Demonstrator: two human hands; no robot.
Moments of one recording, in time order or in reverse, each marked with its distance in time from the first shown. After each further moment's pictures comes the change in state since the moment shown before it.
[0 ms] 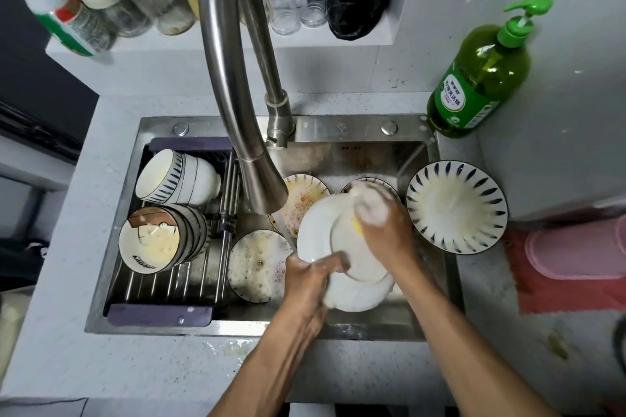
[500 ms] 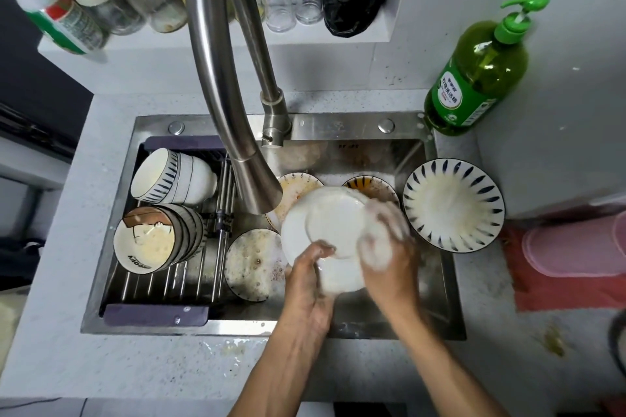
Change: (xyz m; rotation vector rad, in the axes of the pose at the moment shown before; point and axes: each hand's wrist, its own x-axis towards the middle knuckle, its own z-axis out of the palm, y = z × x) left_hand 0.019 -0.018 0.000 -0.400 -0.061 -0.170; right_hand -0.044 0.010 -0.003 0.090 0.243 -0.069
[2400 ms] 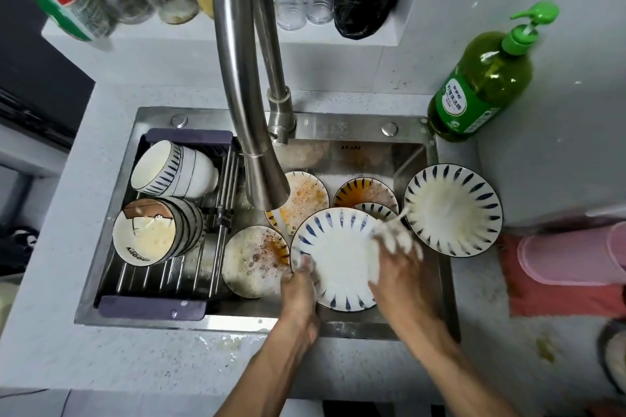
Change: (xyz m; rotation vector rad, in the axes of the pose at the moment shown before) left_hand 0.019 -0.018 -0.031 0.311 0.278 0.011; right_hand -0.016 -0.003 -0.014 -0.570 -0.519 0.092
